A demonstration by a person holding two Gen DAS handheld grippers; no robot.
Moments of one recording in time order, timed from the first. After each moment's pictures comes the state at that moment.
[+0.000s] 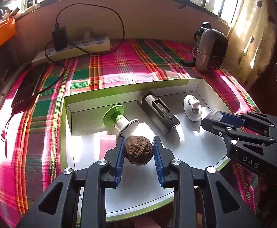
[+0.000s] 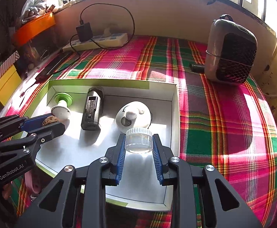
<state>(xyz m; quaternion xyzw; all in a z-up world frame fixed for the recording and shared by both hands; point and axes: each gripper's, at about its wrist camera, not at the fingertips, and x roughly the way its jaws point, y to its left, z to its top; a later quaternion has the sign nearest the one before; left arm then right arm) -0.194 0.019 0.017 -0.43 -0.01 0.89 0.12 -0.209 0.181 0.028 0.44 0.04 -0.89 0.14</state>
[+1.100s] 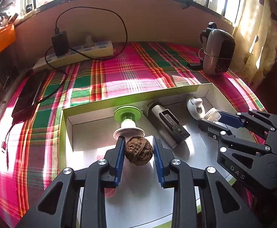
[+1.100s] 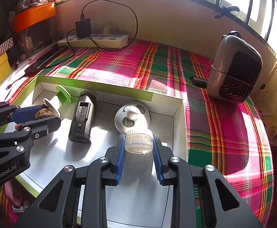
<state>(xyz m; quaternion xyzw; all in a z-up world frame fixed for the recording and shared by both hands) -0.211 0.023 0.014 -0.42 0.01 0.90 0.10 -0.225 0.161 0.016 0.41 0.11 -0.90 0.11</state>
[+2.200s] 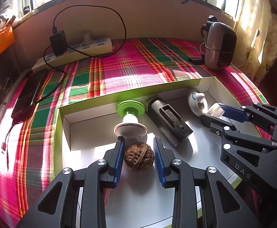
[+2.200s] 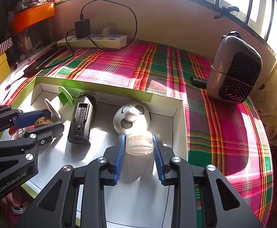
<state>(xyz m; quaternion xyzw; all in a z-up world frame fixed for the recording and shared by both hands) -0.213 0.029 0.010 -0.43 0.02 0.90 0.09 -0.228 0.160 0.013 0.41 0.11 -0.90 0.11</state>
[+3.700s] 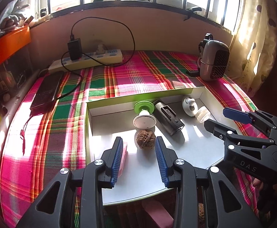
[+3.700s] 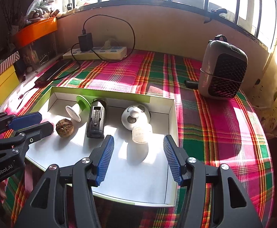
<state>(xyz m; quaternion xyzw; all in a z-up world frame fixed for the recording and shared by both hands) -0.165 0.004 0.039 -0.39 0.00 0.91 0.09 -0.191 0.171 0.040 0.39 0.07 -0.91 0.11</state>
